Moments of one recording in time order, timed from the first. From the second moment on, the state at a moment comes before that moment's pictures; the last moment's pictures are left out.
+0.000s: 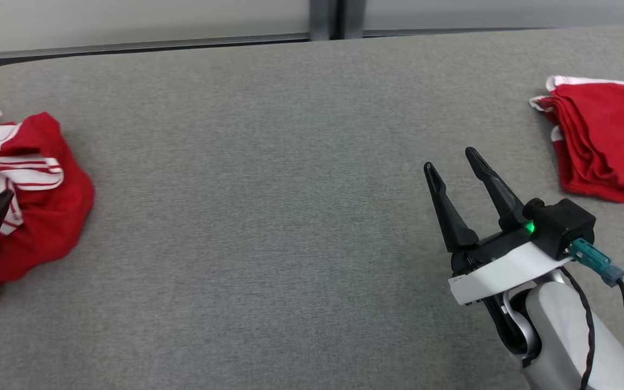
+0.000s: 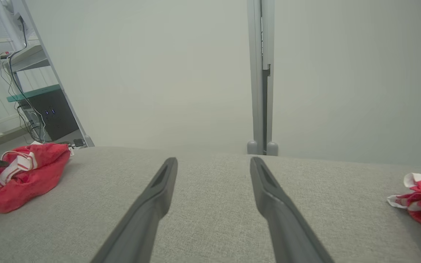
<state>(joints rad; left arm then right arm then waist) -0.62 0.57 -0.15 0.67 -0.79 -0.05 0.52 -0.39 -0.19 0.40 0.26 0.37 0.13 -0.21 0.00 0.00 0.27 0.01</state>
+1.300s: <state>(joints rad) -0.74 0.55 -0.40 0.04 -0.76 -0.12 0.60 -0.29 -0.14 0.29 0.36 0.42 0.13 -0.26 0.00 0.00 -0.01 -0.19</state>
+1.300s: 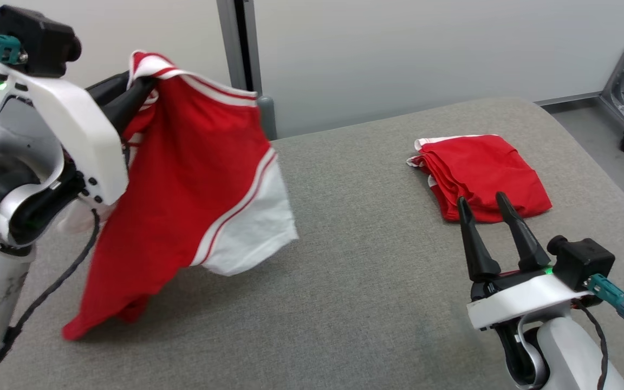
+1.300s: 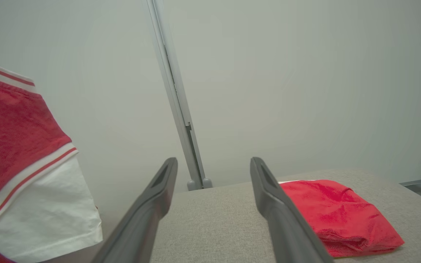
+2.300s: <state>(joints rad) -0.27 0.42 -0.30 0.47 -0.74 -0.07 0.01 -0.26 -0.16 0.24 0.35 0.39 0.13 -0.25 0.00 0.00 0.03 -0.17</state>
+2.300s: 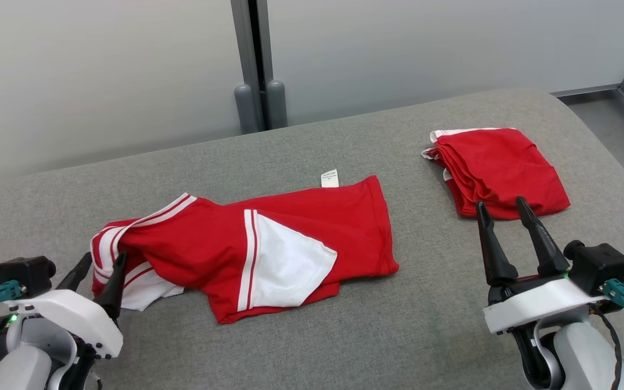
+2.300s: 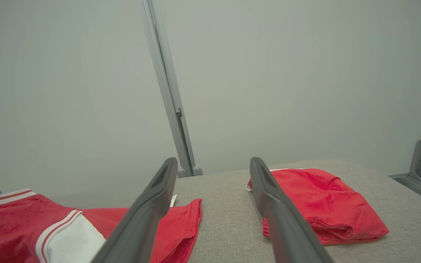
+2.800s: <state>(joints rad) -0.19 0.41 -0.29 0.35 -0.65 0.04 -0.21 -0.22 -0.17 0.24 0.34 0.39 0.13 -0.24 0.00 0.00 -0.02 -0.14</state>
